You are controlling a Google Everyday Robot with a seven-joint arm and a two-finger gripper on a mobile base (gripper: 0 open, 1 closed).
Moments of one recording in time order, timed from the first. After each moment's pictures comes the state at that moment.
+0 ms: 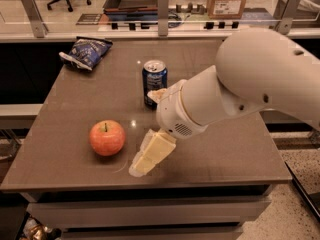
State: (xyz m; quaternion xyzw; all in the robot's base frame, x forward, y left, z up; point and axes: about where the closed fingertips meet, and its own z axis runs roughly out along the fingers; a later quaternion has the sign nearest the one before) arm 0.432 0.032 0.872 -0.61 0.69 0.18 0.33
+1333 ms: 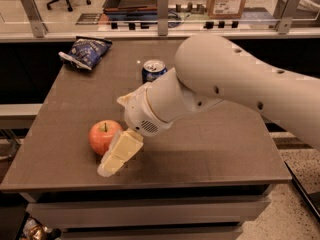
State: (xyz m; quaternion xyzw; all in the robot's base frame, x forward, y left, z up) arm 0.436 0.102 0.857 -0.63 0.67 0.25 0.31
